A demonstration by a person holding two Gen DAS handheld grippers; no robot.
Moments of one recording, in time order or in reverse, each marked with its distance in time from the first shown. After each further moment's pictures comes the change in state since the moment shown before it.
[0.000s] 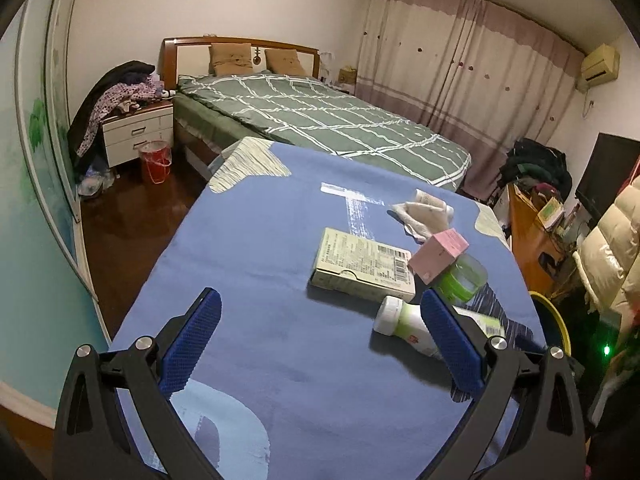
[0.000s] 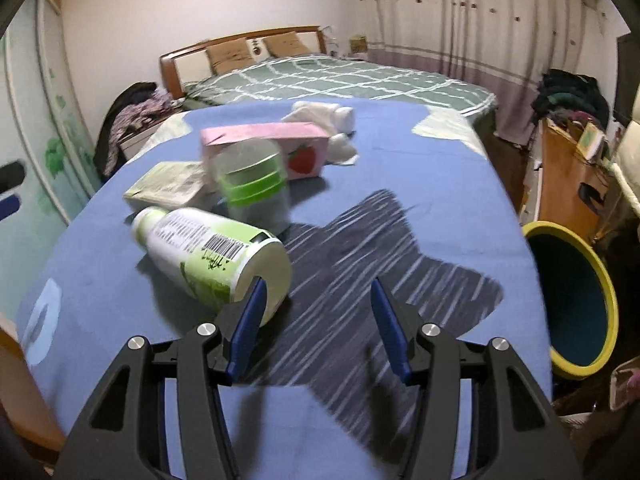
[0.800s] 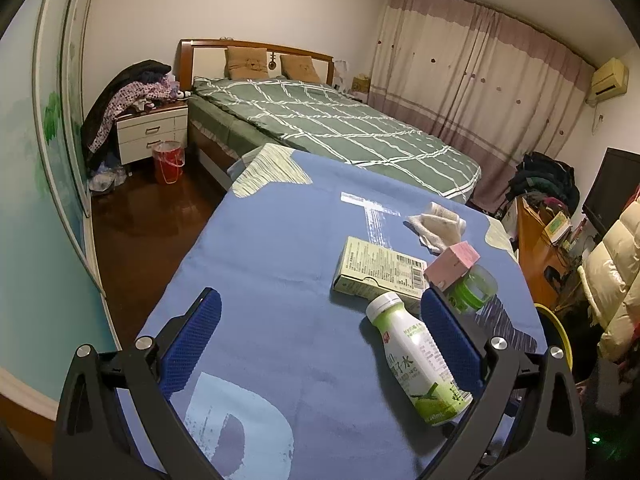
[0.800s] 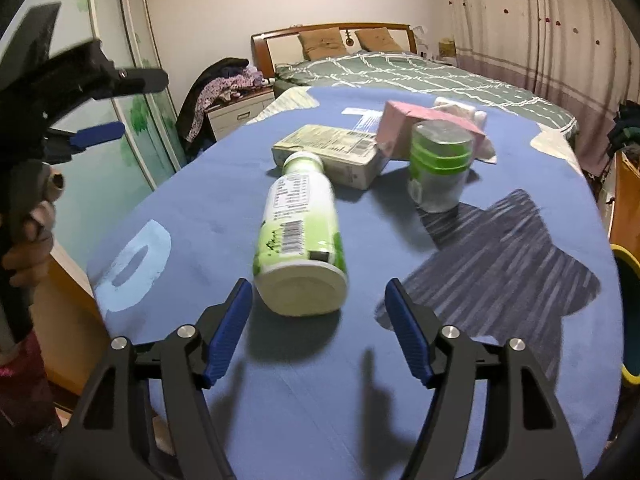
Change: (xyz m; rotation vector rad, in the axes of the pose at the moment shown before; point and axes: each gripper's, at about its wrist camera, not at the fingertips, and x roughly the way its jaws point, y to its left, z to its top) left arm -0.016 0.013 -0.001 -0.034 -0.024 0.033; right arm -0.016 0.092 -0.027 -0.163 0.028 0.250
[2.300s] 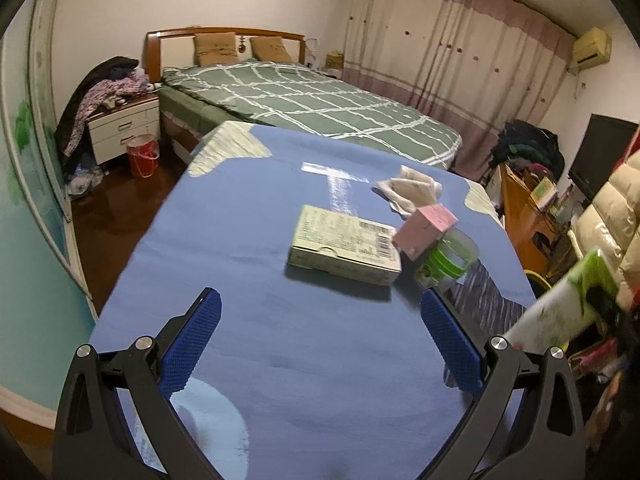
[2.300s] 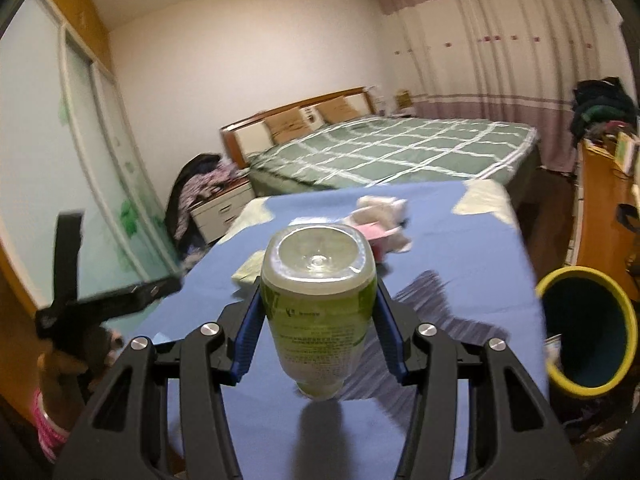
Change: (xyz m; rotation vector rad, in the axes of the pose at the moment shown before) left arm 0.030 -0.042 -0.016 0.089 0.083 -0.065; right arm -0.117 -0.090 0.037 0.202 -0.306 -0.037
